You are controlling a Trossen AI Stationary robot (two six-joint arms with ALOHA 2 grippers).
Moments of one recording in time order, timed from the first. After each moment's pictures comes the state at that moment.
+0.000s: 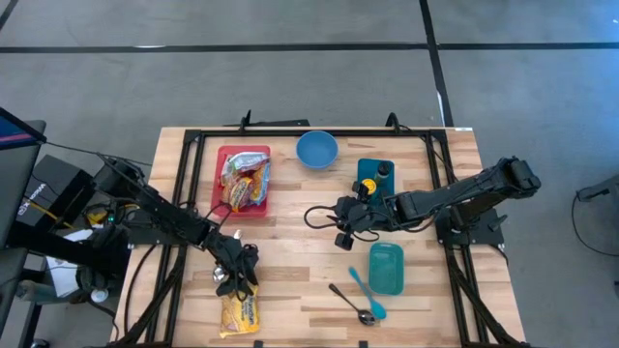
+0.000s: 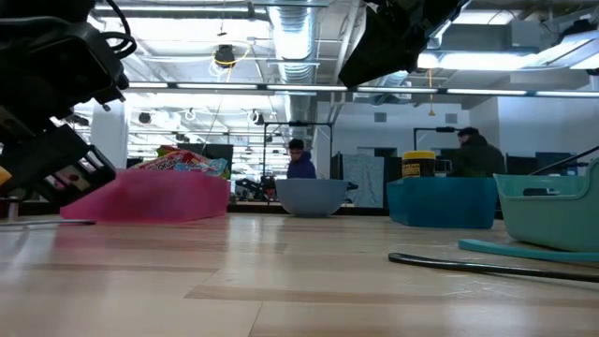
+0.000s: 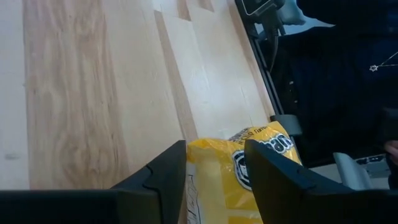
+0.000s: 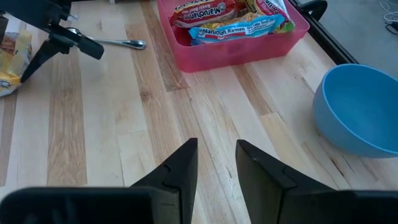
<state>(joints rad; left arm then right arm) -0.48 1.45 0.31 0.54 0.29 -0.58 0.24 1.49 1.05 -0.31 0.50 0.30</state>
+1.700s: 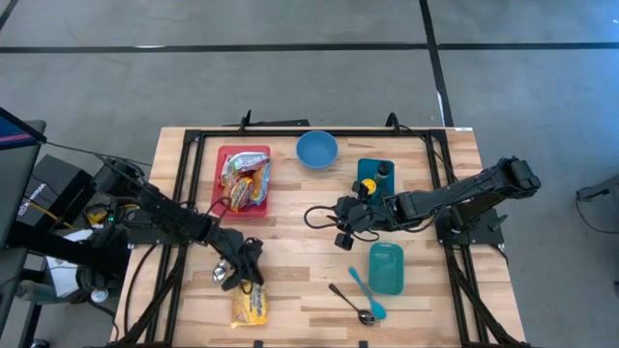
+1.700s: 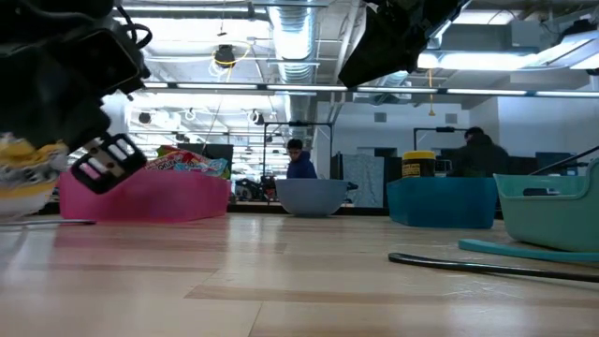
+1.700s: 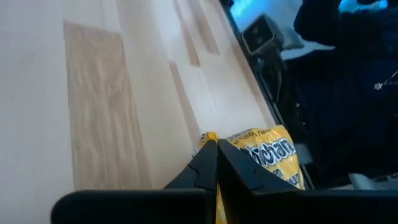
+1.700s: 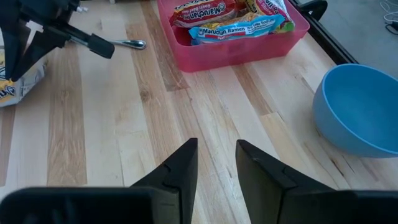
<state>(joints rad) -0.40 1.45 0.31 0.61 0.28 -0.49 0.24 1.49 1.05 -0.31 0.50 0.30</state>
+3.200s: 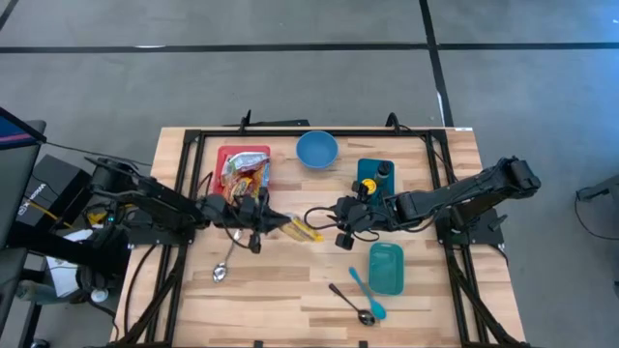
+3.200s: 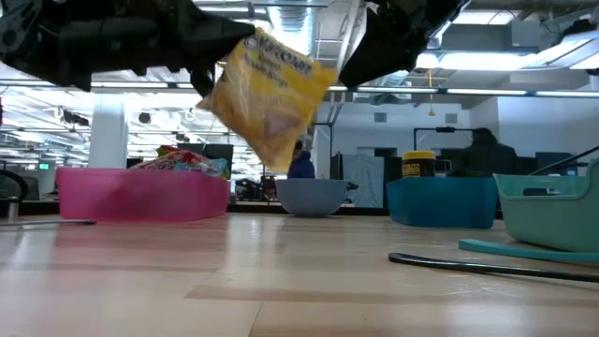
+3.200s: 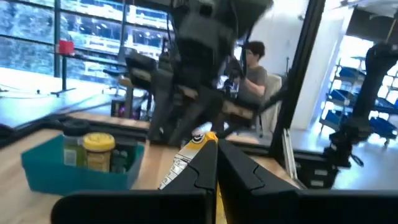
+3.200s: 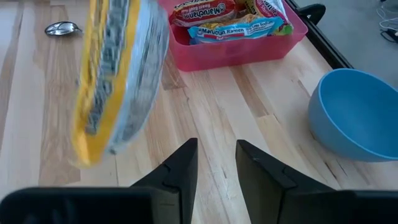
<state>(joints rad) -0.16 1.40 0.31 1.24 -0.12 -0.16 0.24 1.49 1.05 -0.32 0.50 0.26</state>
